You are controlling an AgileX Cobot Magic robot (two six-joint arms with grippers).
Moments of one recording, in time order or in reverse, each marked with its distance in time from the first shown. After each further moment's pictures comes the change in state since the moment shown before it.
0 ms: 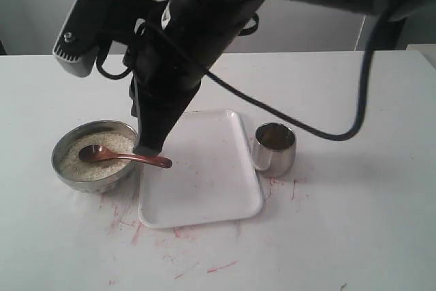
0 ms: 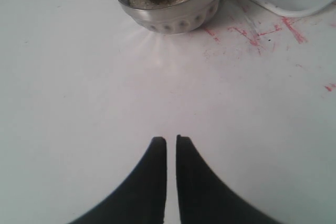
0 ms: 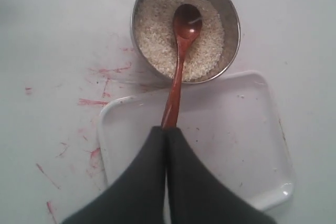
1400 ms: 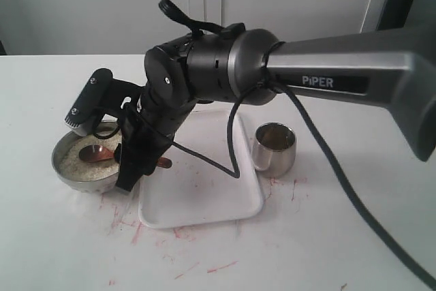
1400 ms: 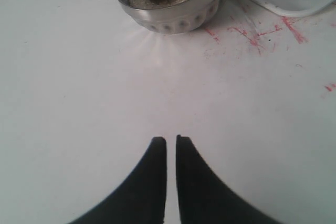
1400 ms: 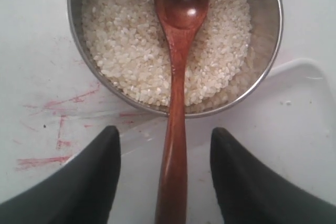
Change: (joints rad) left arm 0.000 0.000 0.000 0.000 0.000 0.000; right arm 0.006 0.317 -0.009 -0.048 -0.266 0.169
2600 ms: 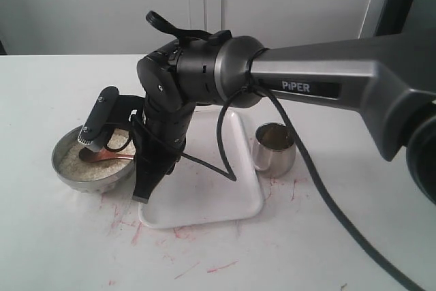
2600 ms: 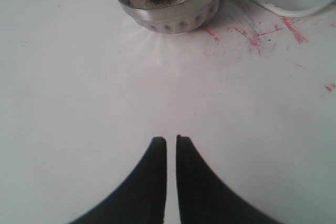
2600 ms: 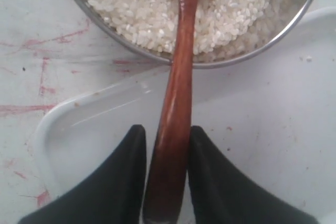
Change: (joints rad) left arm 0.000 0.000 0.000 0.000 0.000 0.000; right arm 0.000 0.054 -0.055 -0.123 0.151 0.037
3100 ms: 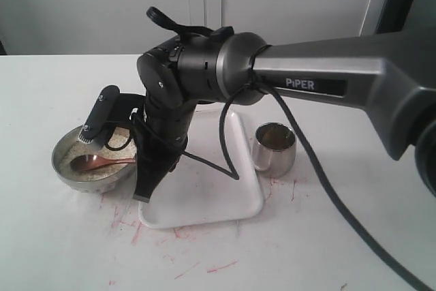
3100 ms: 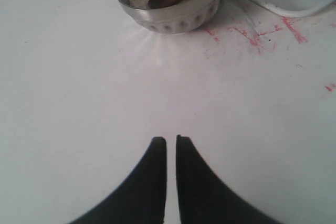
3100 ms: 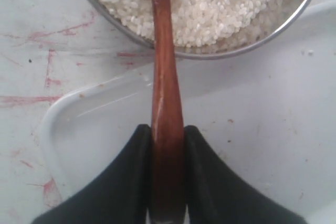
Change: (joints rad) left arm 0.000 0.000 0.000 0.000 0.000 0.000; right arm 0.000 -0.016 -0.002 -0.006 0.025 0.000
